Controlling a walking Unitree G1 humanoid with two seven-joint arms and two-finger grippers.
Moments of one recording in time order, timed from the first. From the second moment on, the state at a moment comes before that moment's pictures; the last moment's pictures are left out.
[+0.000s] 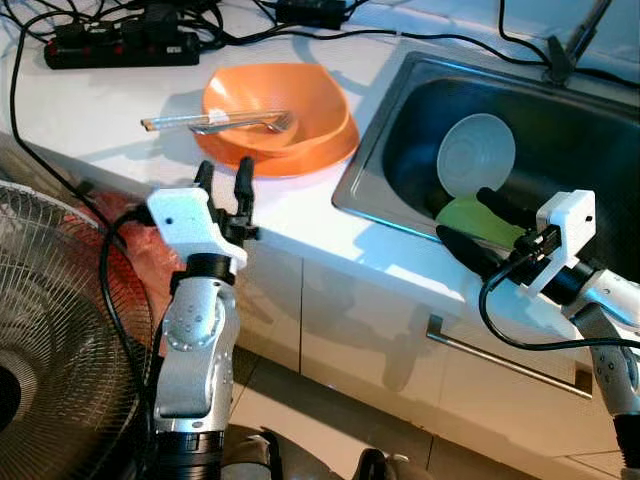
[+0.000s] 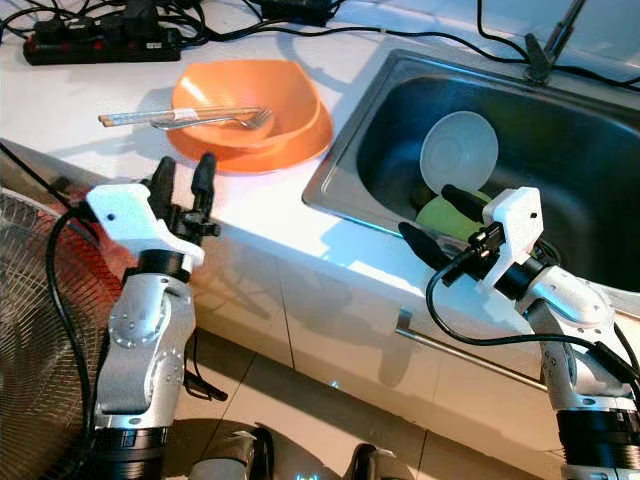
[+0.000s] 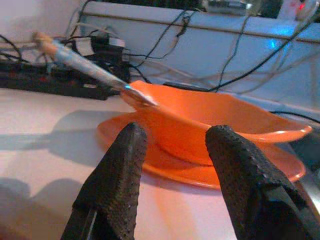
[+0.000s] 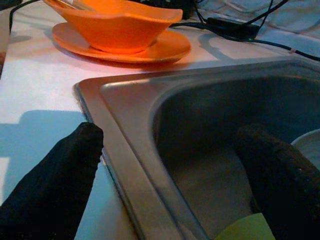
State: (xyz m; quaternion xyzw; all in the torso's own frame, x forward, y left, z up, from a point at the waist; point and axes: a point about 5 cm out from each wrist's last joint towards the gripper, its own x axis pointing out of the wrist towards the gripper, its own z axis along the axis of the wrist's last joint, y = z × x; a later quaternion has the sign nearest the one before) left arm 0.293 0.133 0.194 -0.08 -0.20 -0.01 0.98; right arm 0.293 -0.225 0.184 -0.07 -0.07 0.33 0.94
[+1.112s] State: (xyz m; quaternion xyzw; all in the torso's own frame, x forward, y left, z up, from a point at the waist) left arm 0.328 0.155 0.206 -0.18 -0.20 0.01 0.96; right arm 0.294 -0.223 0.182 -0.07 -0.06 0.33 0.94
